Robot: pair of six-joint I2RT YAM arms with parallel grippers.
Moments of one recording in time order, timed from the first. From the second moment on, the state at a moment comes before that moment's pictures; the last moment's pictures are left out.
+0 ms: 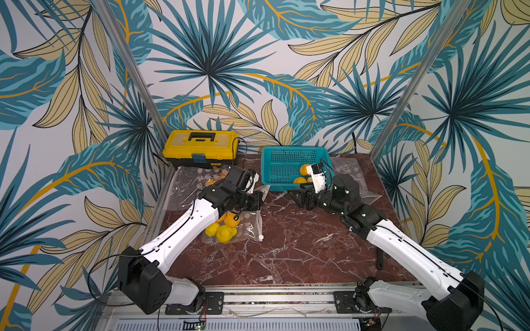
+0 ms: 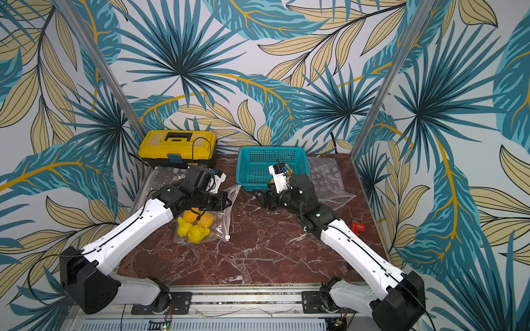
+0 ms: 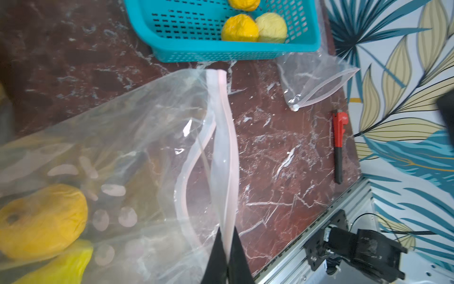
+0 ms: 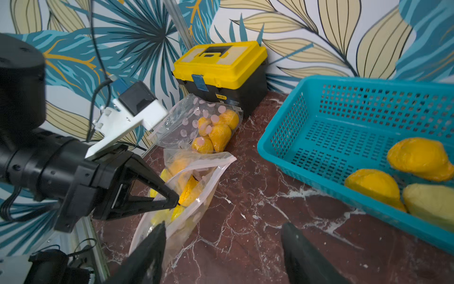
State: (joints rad) left arm -0.55 1.40 1.27 -0.70 0.30 -0.54; right arm 0.54 1.19 1.01 -0.18 -0.22 0.34
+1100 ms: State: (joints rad) left arm -0.65 1.39 1.15 -0.49 0.26 -0.62; right arm 0.57 1.61 0.80 0.41 -0.51 1.14
